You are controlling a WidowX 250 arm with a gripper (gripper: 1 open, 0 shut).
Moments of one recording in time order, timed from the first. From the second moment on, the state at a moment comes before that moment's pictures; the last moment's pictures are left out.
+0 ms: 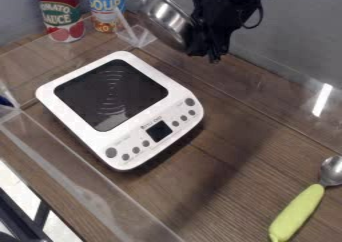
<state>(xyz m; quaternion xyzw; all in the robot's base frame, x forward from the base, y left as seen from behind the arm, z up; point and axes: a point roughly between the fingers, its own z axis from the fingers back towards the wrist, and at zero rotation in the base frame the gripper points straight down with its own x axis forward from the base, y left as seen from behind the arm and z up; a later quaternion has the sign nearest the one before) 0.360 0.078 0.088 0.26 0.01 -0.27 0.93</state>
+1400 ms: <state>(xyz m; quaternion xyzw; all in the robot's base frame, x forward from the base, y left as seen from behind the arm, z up) 0.320 0.099 0.094 0.22 0.04 -0.23 0.95</state>
